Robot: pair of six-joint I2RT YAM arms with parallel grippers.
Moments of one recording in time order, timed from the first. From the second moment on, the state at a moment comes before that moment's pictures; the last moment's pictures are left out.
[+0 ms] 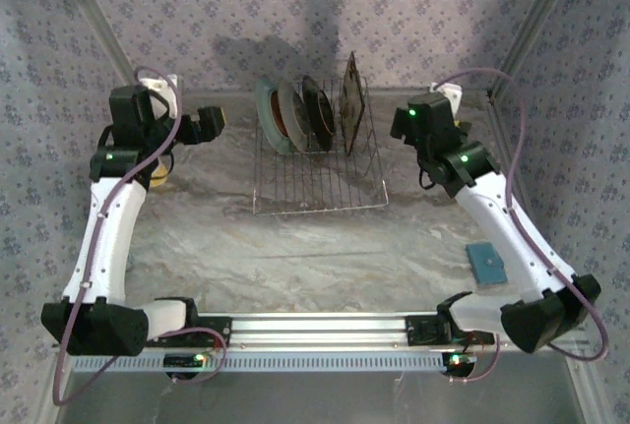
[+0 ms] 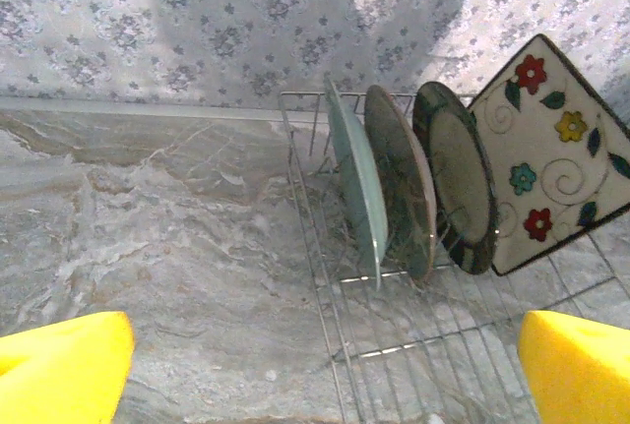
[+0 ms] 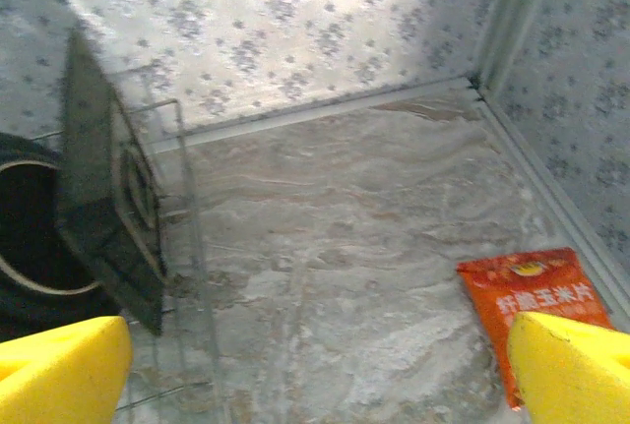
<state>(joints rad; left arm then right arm) -0.05 1.20 1.33 -0.61 0.27 -0.17 0.43 1.25 1.37 -0.72 0.57 0.42</state>
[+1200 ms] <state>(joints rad) -0.04 0.98 0.53 0.02 -0.05 0.04 -0.01 1.07 0.72 -0.15 0.09 0.25</state>
